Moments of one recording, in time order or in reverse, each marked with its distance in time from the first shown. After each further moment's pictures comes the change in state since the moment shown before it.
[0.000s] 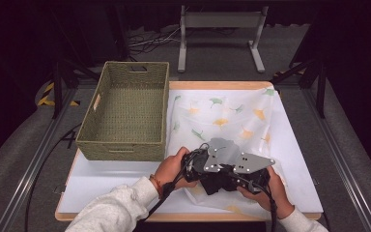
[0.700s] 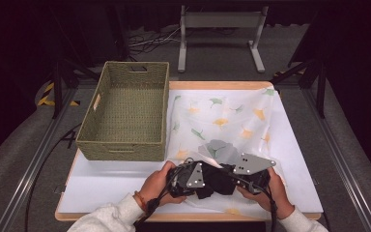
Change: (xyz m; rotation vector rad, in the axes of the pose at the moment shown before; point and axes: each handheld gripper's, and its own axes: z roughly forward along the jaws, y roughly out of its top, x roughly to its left) left arm -0.028 -0.032 -0.011 0.041 -0.010 -0.001; right arm 0.002 0.002 -0.001 -0.013 -0.008 -0.026
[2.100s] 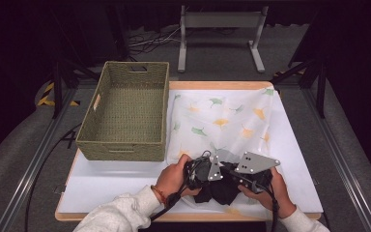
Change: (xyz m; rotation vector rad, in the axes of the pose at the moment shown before) left arm 0.011 0.038 0.010 -0.006 0.085 -0.016; right arm -0.003 0.004 -0.007 -0.043 -0.007 0.000
